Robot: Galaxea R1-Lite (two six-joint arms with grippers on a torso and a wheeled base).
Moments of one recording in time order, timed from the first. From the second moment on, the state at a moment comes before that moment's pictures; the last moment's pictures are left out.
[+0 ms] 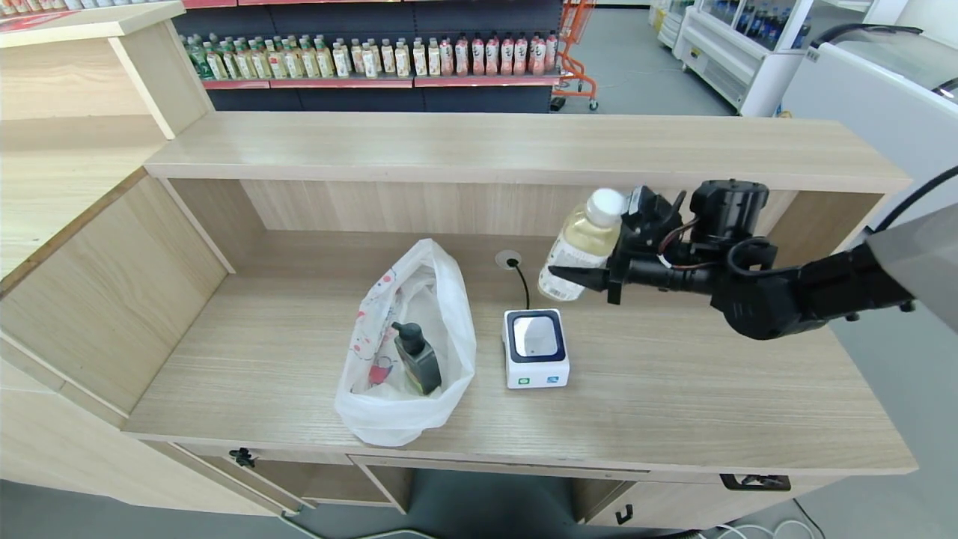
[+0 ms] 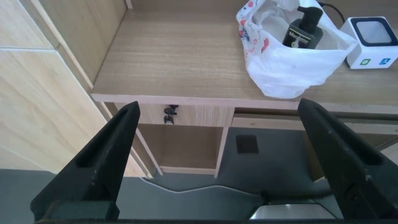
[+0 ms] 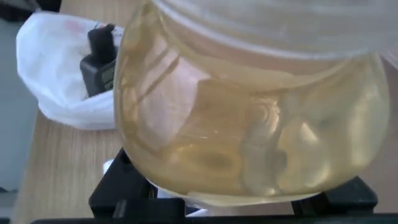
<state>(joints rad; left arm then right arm) 0.00 0.00 0.00 0.00 -0.02 0.01 0.27 2.09 -1.29 -0.77 0.82 -0.49</state>
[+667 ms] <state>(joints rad) 0.00 0.00 0.00 0.00 -0.02 0.00 0.37 1.79 -0.96 -0.77 0.34 0.09</state>
